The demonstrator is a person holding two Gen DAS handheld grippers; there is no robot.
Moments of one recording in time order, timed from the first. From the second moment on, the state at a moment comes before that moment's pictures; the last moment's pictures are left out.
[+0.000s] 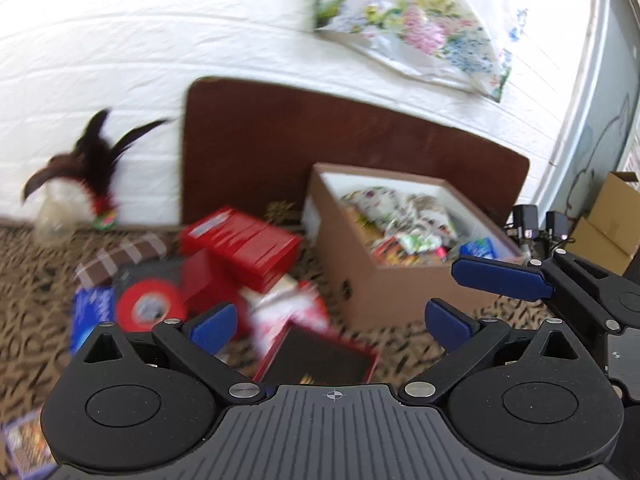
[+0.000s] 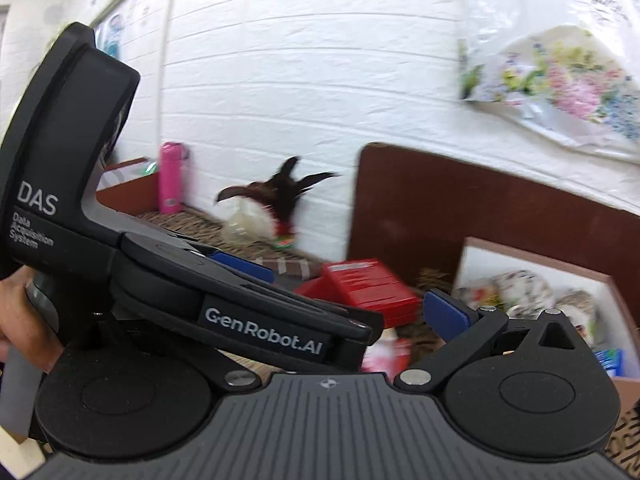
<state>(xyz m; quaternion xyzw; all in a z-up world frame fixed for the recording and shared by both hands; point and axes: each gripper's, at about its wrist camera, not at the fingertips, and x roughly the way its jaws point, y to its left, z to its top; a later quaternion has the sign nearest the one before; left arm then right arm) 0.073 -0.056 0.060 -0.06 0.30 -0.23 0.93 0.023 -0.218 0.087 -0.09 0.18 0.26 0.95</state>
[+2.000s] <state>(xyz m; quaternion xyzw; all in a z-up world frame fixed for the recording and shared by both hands) 0.069 0.119 -0.058 -0.09 0.40 -0.11 0.90 0.050 -0.047 -0.044 -0.10 0.36 0.41 0.83</state>
